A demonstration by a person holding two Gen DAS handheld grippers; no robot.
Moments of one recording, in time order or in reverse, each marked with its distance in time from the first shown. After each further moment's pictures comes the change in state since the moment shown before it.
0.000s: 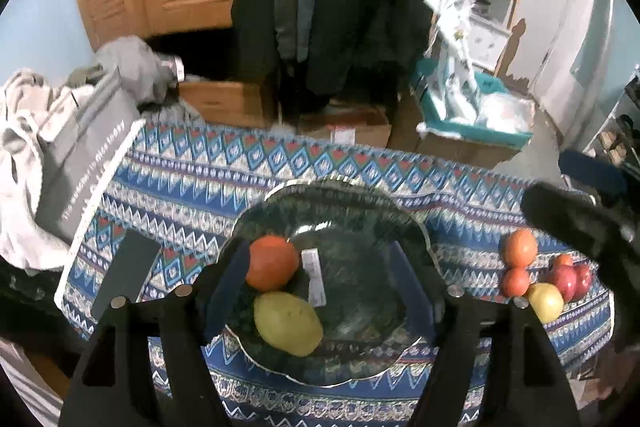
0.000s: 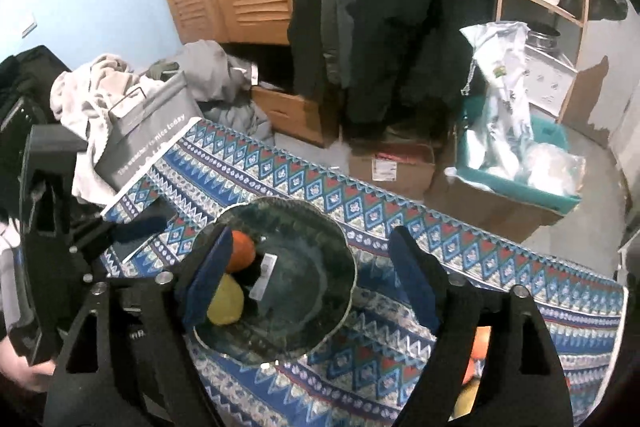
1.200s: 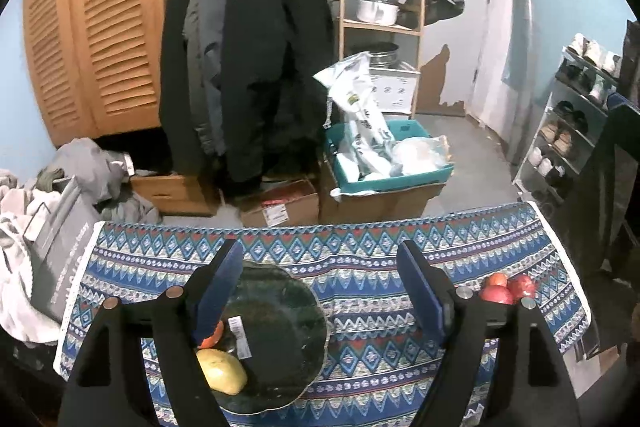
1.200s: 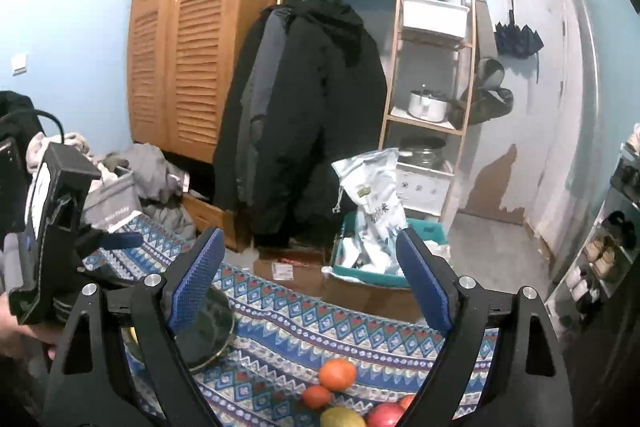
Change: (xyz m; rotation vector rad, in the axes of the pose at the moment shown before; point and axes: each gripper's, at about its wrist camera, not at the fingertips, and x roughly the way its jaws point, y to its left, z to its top) left arm -0.082 -0.111 0.019 0.182 -0.220 -0.141; right arm -0.199 -0.068 -0.042 -0.063 -0.472 -0.262
